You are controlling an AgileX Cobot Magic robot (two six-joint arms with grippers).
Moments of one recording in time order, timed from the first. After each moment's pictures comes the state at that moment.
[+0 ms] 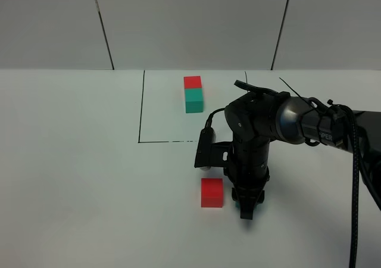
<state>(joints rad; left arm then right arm) -0.03 -0.01 -0.51 -0.22 1.08 0.19 0.56 2.20 -1.51 -0.05 0.97 -0.93</state>
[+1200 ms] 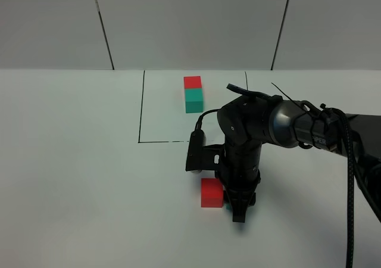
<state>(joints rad) -0.03 -0.01 -0.51 -0.22 1.08 0.18 0.59 2.21 -1.51 -0.03 0.94 -0.96</state>
